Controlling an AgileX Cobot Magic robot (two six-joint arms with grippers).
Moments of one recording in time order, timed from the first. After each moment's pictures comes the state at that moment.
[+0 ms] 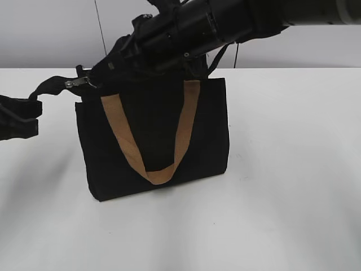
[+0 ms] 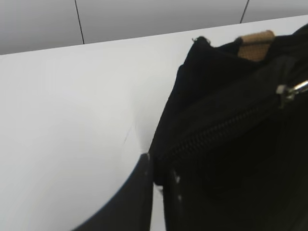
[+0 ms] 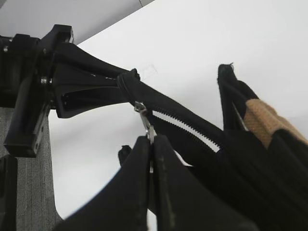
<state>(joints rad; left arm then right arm) -0.26 1.23 -0.43 0.33 -0.26 -0.23 0.54 1.92 -1.44 1.26 0.68 -1.24</state>
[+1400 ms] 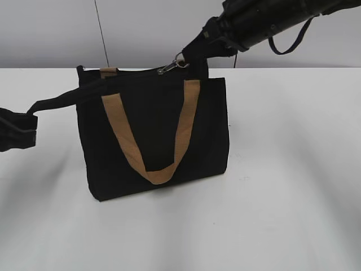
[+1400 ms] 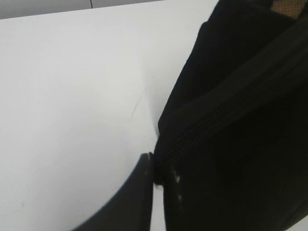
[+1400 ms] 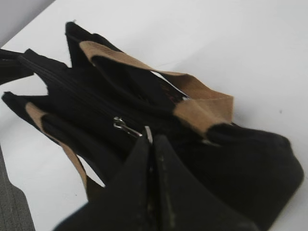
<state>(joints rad) -0.26 1.23 -0.43 0.32 -0.14 -0.23 0.25 1.88 -1.44 1.07 0.84 -1.08</state>
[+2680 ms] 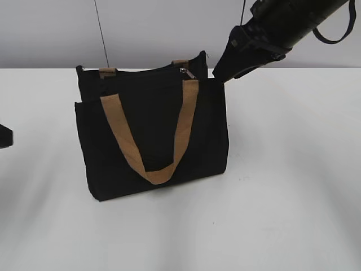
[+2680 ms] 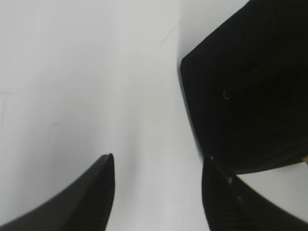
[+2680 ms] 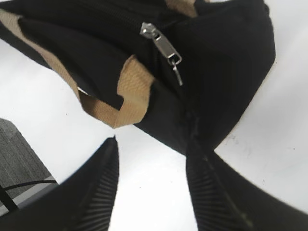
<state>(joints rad) -0.26 1.05 -0.57 0.00 0.45 -0.23 0.28 1.74 -1.44 0.61 1.01 -0.64</state>
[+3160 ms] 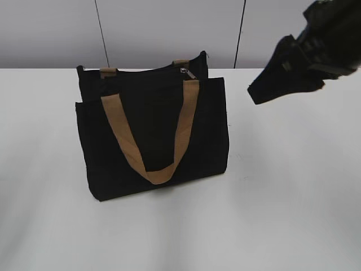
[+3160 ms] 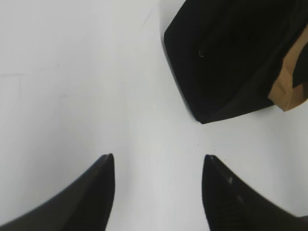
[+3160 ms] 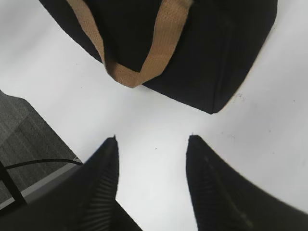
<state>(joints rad) -0.26 0.74 -0.60 -0.08 0.79 -0.06 0.31 1.41 -1.17 0.55 0.97 -0.56</state>
